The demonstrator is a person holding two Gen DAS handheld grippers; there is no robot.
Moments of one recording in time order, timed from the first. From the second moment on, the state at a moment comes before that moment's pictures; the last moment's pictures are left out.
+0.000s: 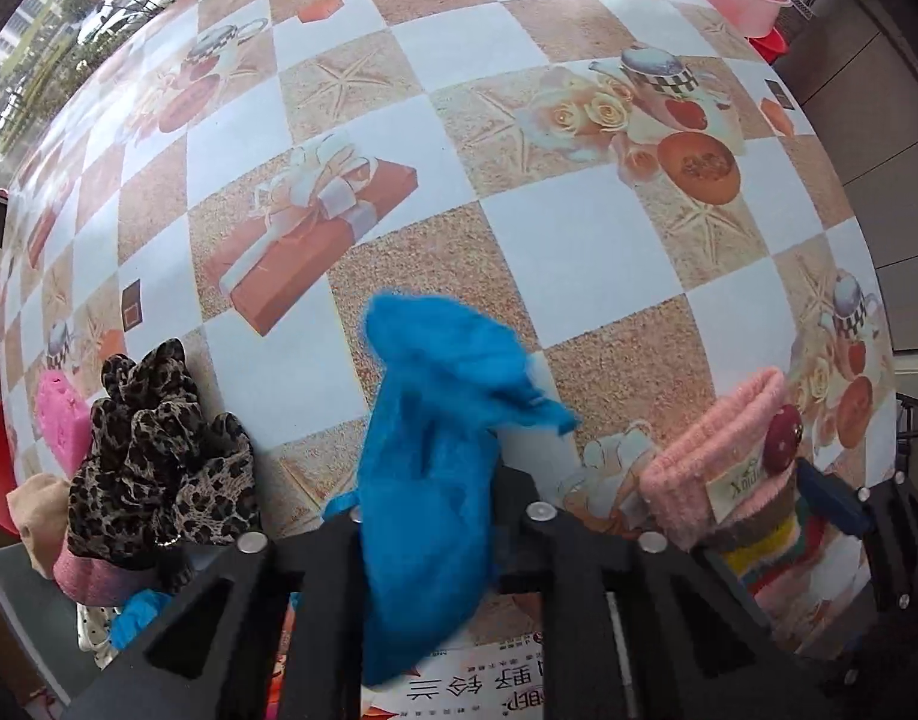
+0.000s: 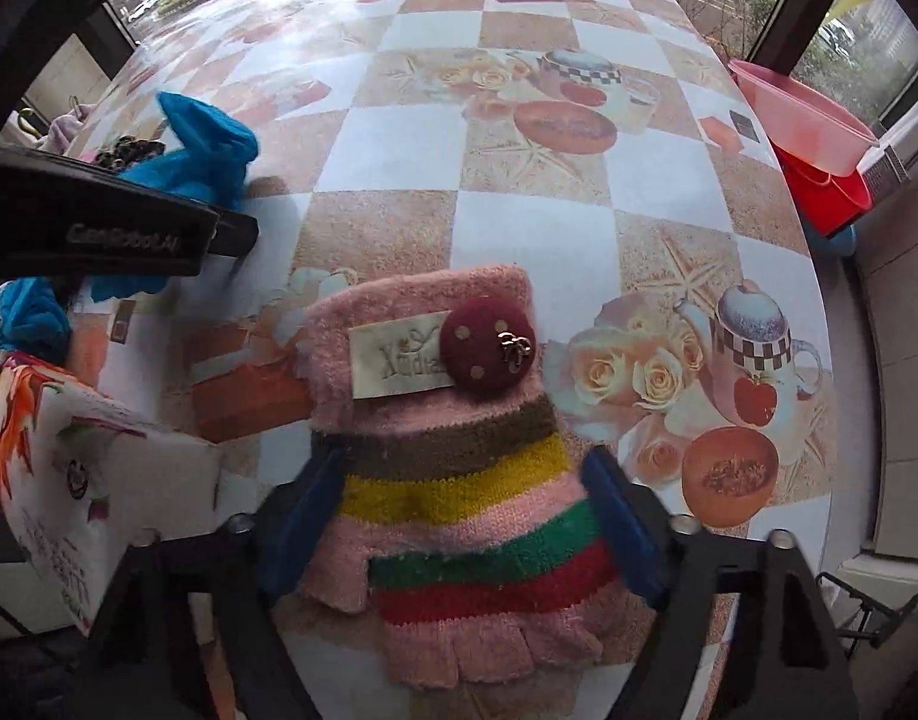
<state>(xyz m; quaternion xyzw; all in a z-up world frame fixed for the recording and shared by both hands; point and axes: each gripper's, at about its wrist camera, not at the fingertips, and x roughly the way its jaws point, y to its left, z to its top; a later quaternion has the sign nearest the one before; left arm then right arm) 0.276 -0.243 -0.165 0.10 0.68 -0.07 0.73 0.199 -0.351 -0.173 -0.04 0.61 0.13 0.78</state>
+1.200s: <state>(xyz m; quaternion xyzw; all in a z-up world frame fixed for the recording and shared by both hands) 0.088 -0.149 0.037 0.01 0.44 -0.05 0.90 0.101 -0.307 -0.001 0.09 0.47 0.26 0.84</state>
